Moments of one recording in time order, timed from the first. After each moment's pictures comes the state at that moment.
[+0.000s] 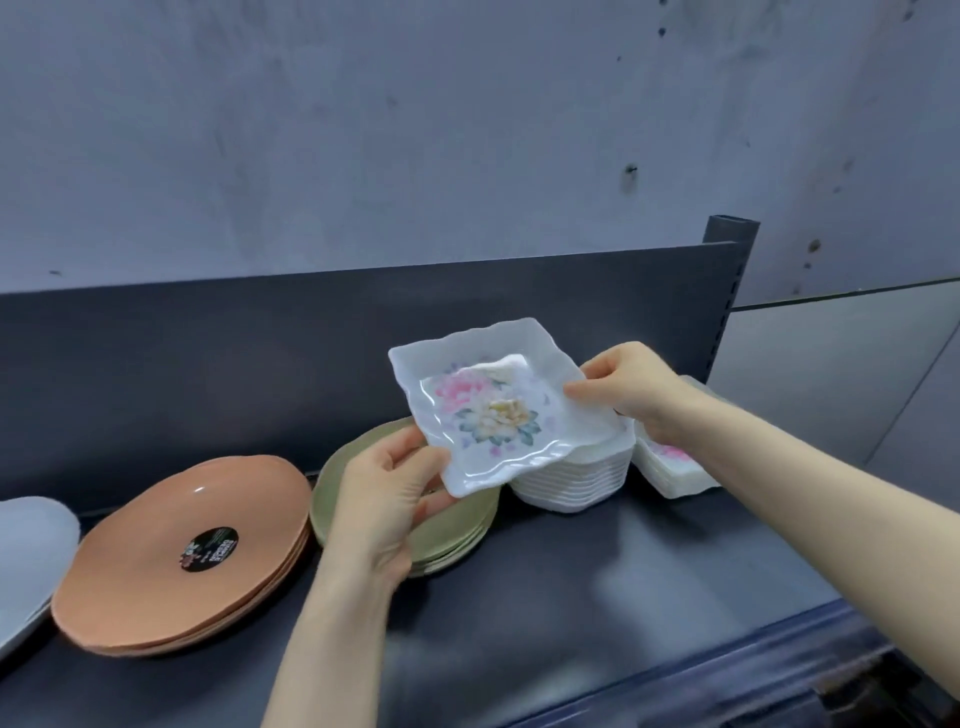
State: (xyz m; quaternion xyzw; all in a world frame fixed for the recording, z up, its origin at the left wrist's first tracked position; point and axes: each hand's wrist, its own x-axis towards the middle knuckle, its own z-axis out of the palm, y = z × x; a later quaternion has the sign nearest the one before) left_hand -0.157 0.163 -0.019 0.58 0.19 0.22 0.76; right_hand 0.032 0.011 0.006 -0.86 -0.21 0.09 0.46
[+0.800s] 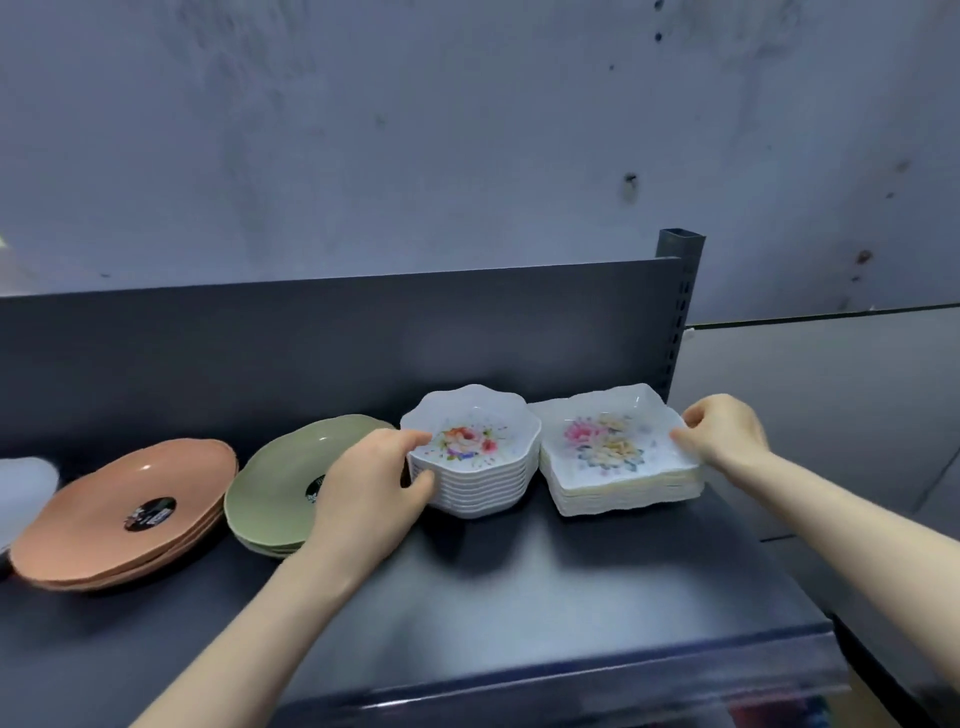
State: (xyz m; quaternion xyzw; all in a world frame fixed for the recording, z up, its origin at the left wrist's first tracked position) left_hand -0.106 0.067 -0.023 0.92 0.26 0.25 0.17; right_hand 0.163 -0.156 -0.046 -0.95 -0.12 -0.05 0.28
